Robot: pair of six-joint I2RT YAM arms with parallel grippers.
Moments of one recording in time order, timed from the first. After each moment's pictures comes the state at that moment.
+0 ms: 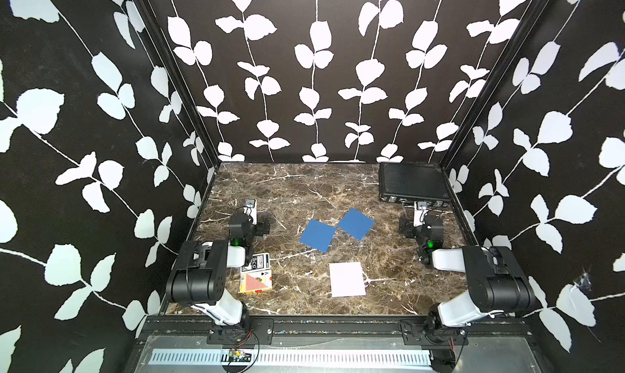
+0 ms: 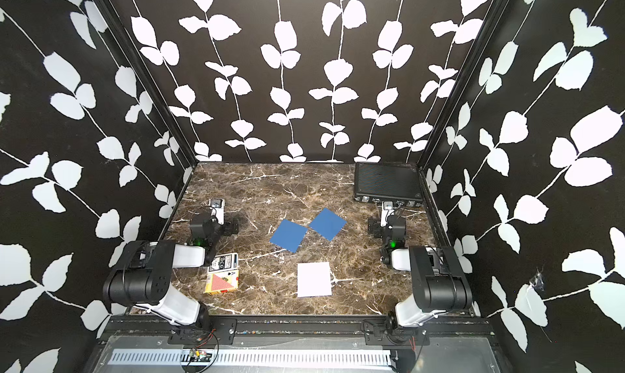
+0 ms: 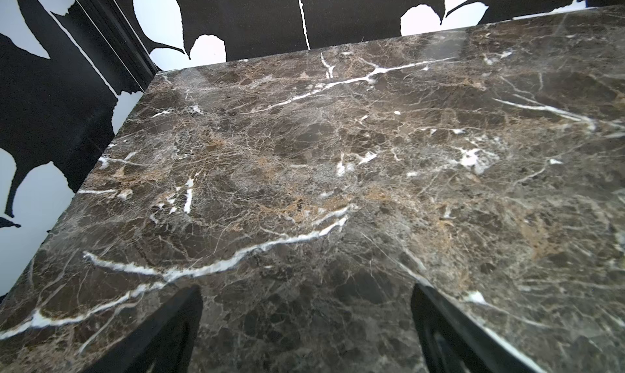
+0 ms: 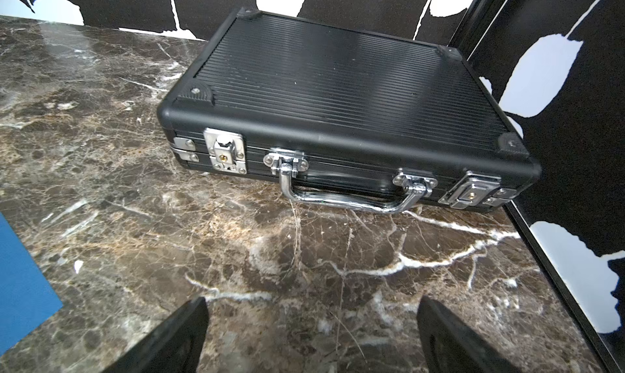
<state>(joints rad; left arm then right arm) -0.02 1.58 0.41 0.76 0.04 0.14 0.01 1.54 0.40 0.70 0.04 -0.10</state>
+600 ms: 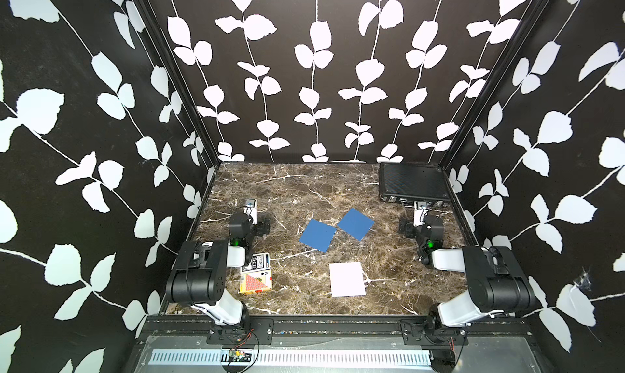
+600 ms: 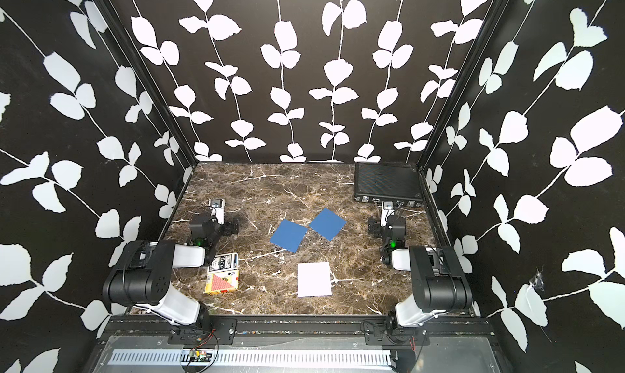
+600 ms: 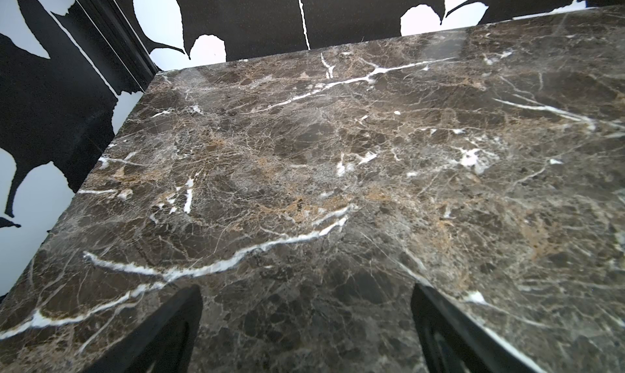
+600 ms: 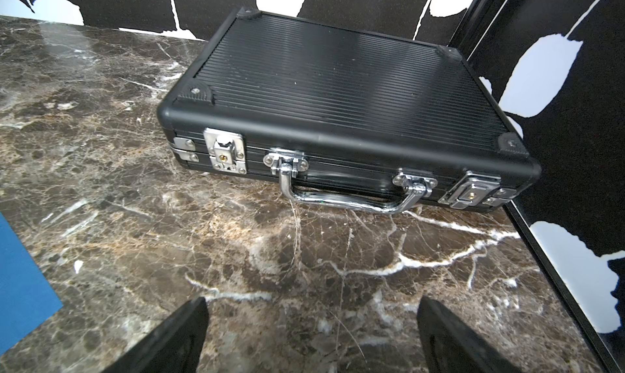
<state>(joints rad) -0.02 1.58 0.41 0.76 0.03 0.14 0.01 1.54 0.40 0.70 0.05 -0.10</state>
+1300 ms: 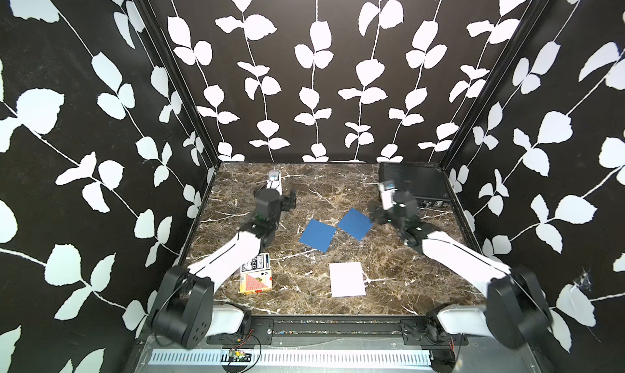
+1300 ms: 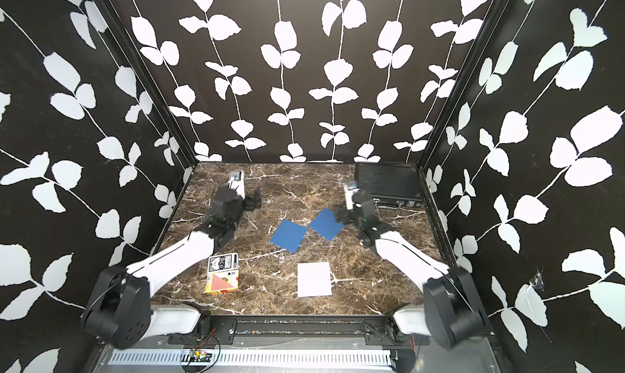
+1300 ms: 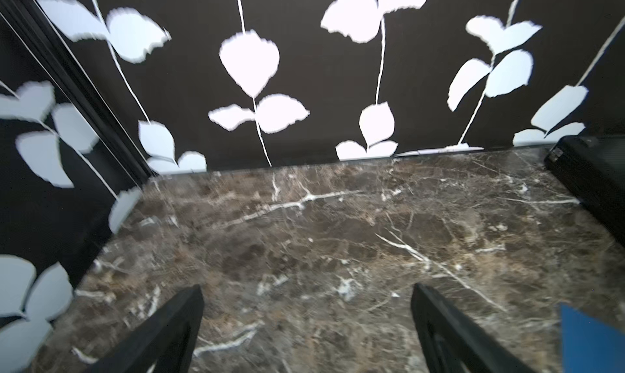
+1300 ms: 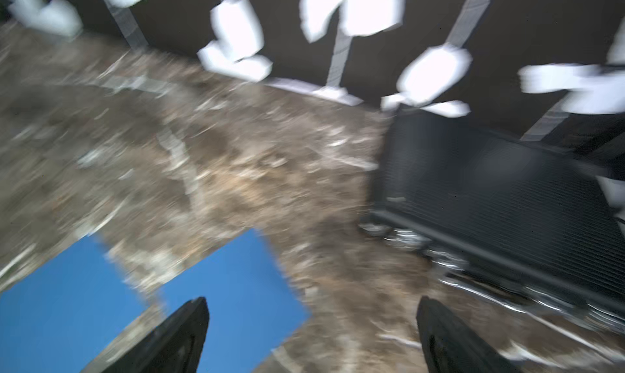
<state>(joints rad) -0.43 1.39 0.89 0.18 -0.38 -0.09 0.50 1.43 0.89 -0.07 0.07 -0.03</state>
